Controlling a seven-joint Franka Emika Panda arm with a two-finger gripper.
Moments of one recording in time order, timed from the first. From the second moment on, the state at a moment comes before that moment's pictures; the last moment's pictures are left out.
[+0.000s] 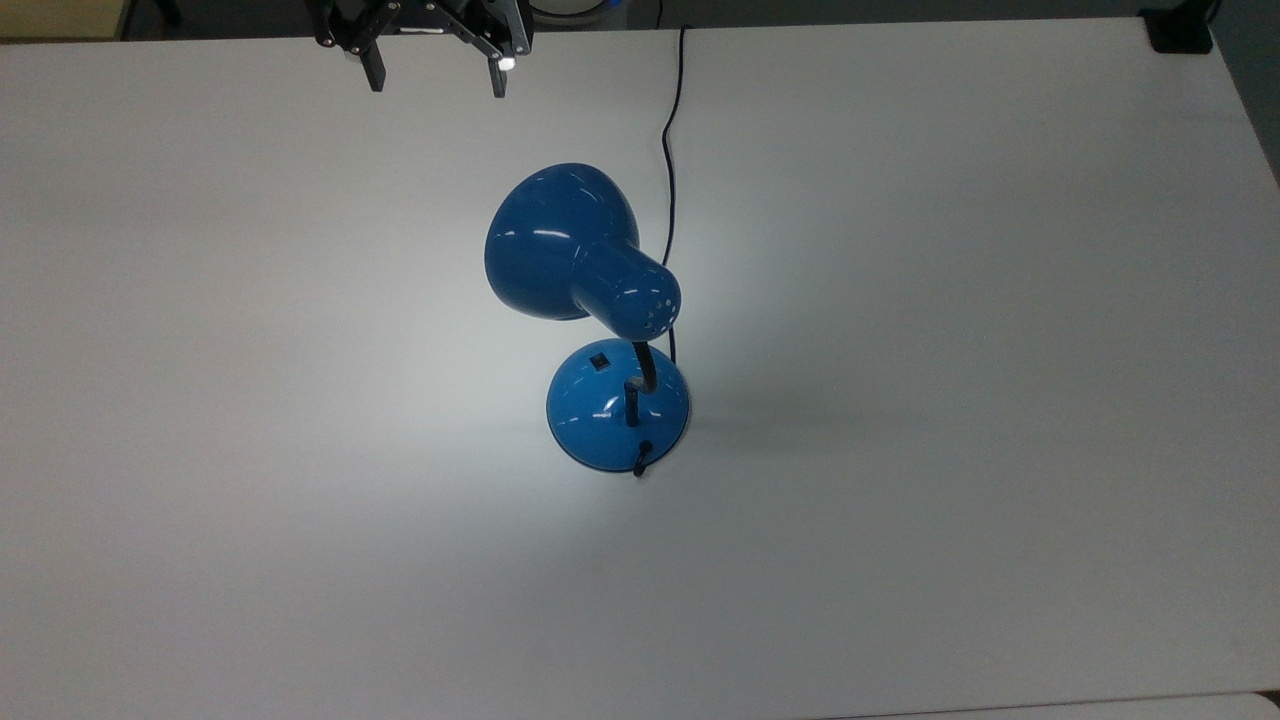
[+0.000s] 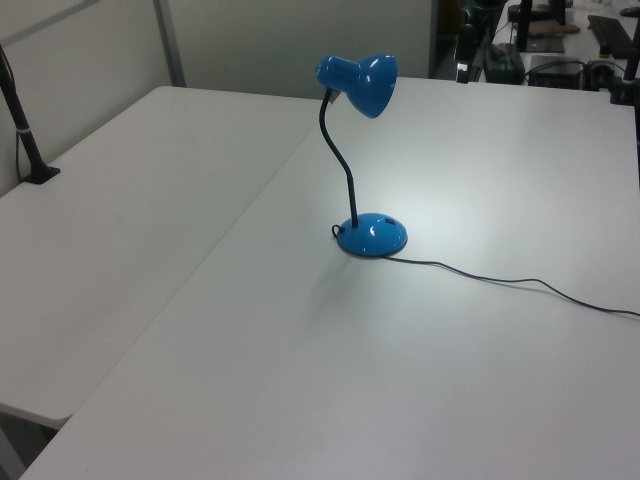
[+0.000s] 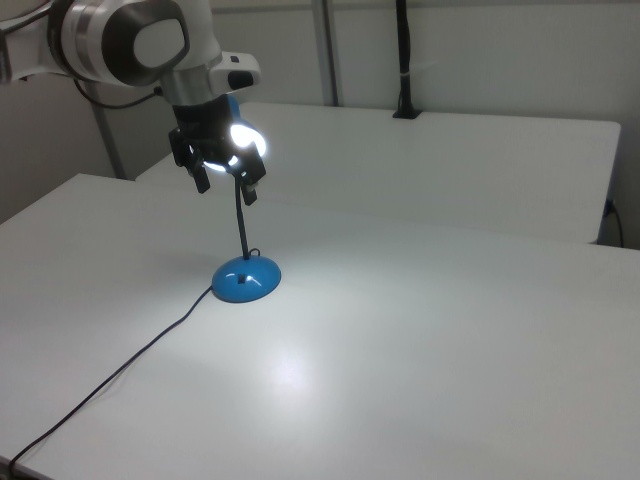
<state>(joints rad) -0.16 0.01 0.08 -1.66 0.01 1.75 -0.04</state>
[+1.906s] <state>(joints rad) -0.12 0.11 0.10 -1.73 0.00 1.77 -0.32</state>
